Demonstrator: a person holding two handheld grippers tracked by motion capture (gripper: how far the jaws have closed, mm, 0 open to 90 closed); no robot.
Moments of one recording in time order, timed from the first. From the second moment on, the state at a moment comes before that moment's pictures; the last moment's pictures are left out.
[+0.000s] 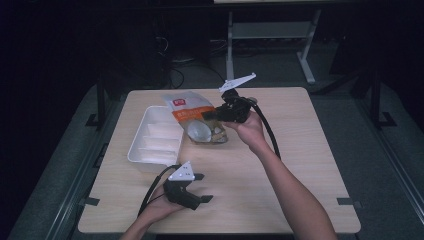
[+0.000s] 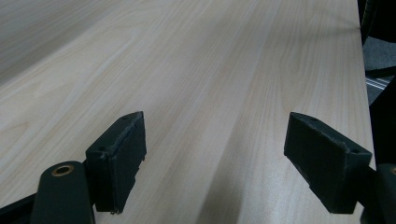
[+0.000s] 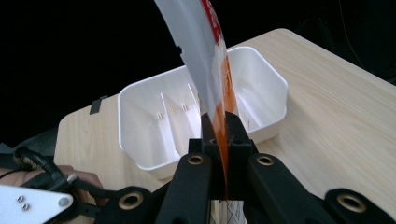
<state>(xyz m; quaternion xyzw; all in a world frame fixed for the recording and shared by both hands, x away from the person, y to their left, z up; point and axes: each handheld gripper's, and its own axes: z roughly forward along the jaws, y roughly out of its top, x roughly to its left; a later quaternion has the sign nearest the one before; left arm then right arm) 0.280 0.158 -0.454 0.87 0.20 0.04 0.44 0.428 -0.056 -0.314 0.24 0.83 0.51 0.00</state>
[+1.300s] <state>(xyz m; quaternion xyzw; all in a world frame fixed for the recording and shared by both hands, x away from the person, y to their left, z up) 0.280 0.167 -0.452 0.87 0.20 0.04 0.45 0.452 0.060 -0.320 0.19 0.84 0.51 -0.03</state>
